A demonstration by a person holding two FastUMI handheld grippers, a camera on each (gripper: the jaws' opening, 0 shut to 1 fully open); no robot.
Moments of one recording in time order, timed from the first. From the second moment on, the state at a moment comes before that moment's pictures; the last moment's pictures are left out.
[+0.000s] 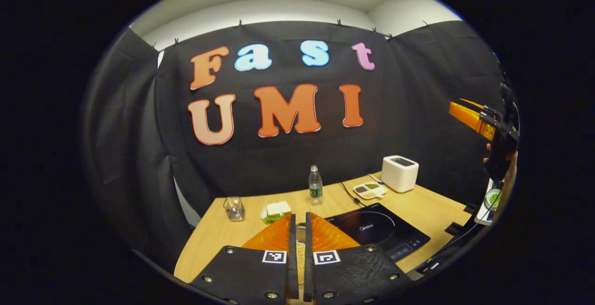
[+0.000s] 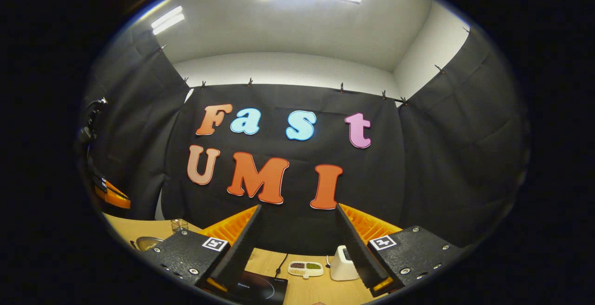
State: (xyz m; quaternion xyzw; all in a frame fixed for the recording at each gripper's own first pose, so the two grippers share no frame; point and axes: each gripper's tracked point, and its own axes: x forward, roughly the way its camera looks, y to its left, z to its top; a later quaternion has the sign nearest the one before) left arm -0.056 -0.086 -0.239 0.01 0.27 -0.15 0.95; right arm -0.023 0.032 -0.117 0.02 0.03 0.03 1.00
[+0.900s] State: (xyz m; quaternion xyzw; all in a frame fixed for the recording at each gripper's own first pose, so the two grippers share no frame) left arm -0.176 -0.067 -0.422 -0.06 0.56 -0.12 0.82; right arm -0.044 0.059 -0.215 0.01 0.09 0.03 1.00
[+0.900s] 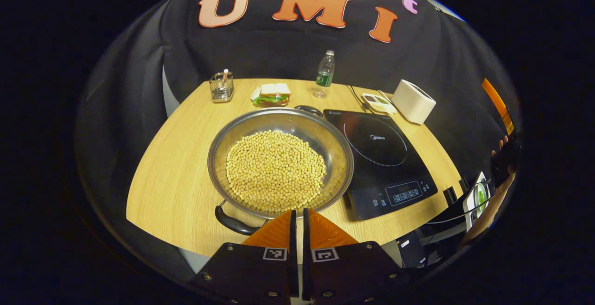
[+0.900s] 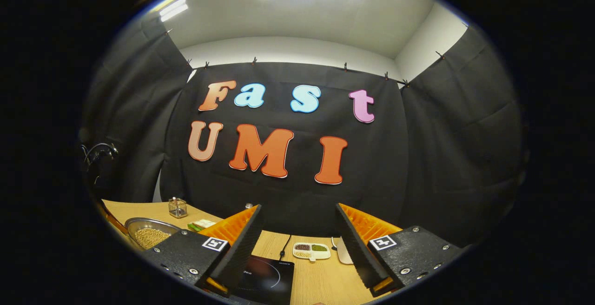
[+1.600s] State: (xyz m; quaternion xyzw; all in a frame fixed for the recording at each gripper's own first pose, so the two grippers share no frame) left arm -0.200 -0.040 -0.486 -0.14 0.65 -0.06 0.75; right arm -0.057 0.062 -0.262 0.00 0.13 0.03 0.99
